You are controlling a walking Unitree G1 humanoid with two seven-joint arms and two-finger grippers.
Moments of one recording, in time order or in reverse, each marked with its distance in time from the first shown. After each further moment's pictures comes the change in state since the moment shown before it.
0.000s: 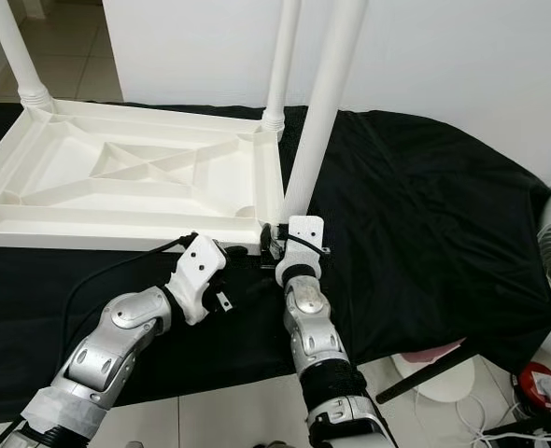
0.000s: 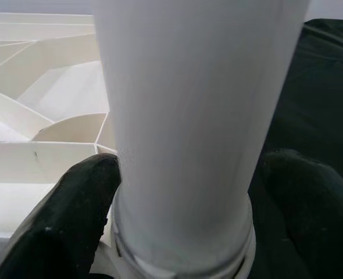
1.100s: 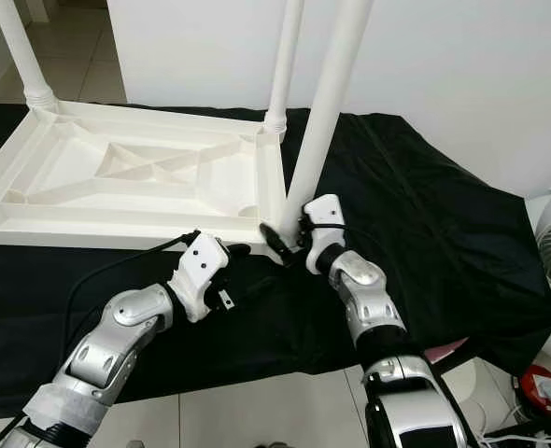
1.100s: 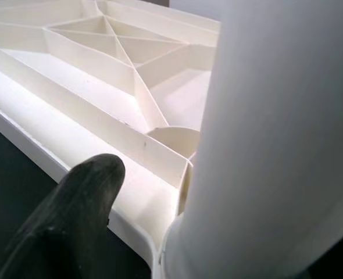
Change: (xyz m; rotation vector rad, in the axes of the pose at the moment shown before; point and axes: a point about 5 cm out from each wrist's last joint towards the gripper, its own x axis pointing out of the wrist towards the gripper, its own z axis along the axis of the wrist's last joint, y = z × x) left arm 0.002 0.003 0.003 0.013 -0.012 0.002; right arm 0.024 -0.032 0.024 -0.180 0.020 0.632
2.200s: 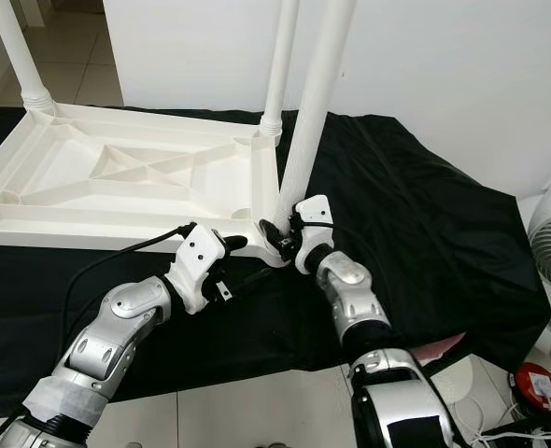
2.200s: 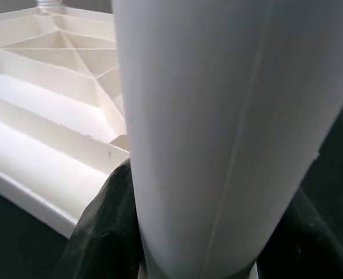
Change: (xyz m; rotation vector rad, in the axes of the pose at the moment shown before) left arm 0.002 0.006 0.004 0.004 -0.011 0.014; right arm 0.008 0.010 -0.007 0.114 -0.021 -0.242
